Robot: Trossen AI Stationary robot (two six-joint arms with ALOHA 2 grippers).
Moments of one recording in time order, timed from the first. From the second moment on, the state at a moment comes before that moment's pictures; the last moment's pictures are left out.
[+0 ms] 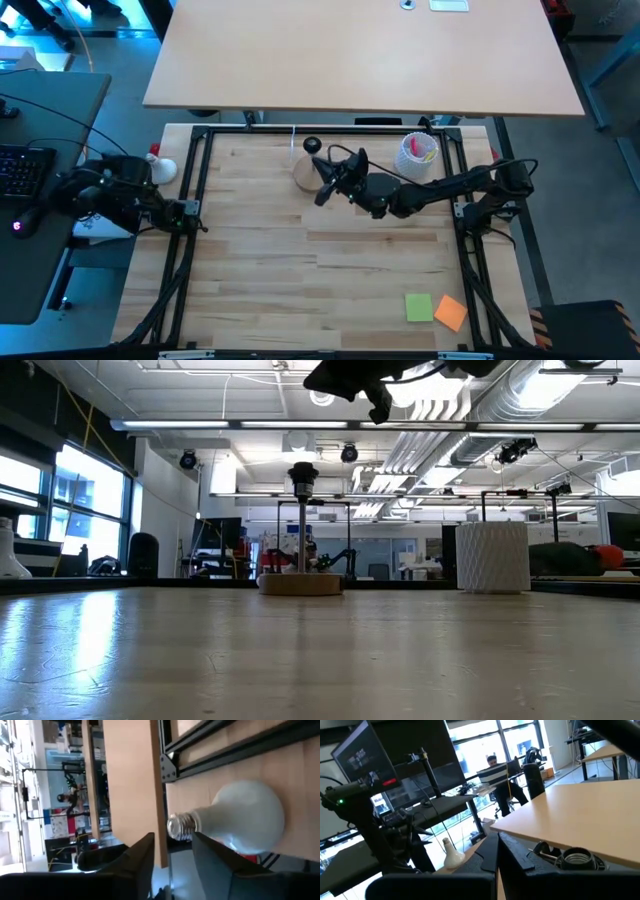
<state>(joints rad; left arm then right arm) -3.14 1.36 0.79 -1.57 0.95 -2.53 0.08 1.66 1.08 0.68 0.71 0.27</state>
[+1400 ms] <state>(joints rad) -3.14 1.54 0.79 -1.57 1.01 -2.54 0.06 1.66 1.08 0.69 0.72 0.36</state>
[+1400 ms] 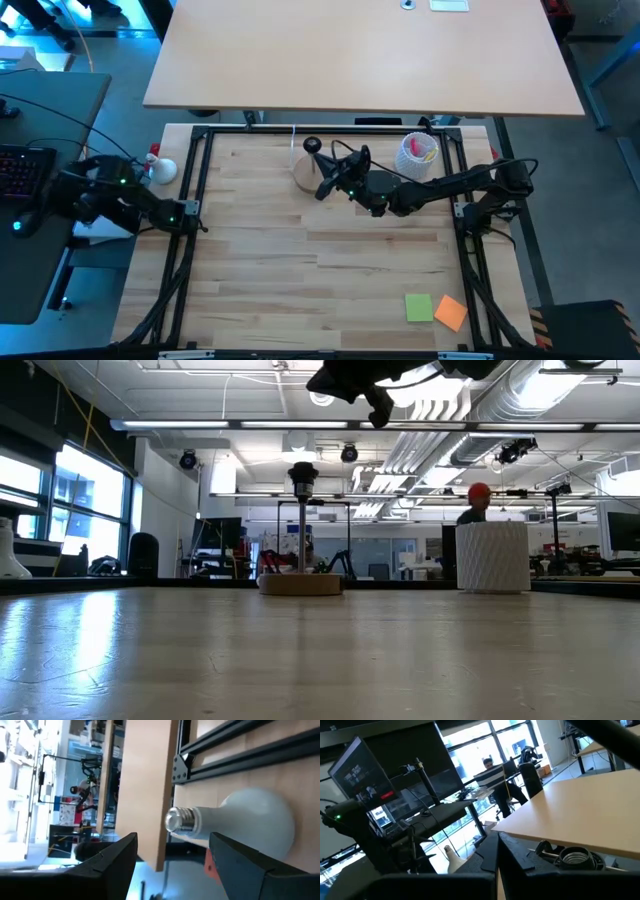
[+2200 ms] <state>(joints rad) -2.90 1.12 1.11 -1.57 1.37 -2.52 0.09 1.81 1.39 0.35 0.63 0.13</state>
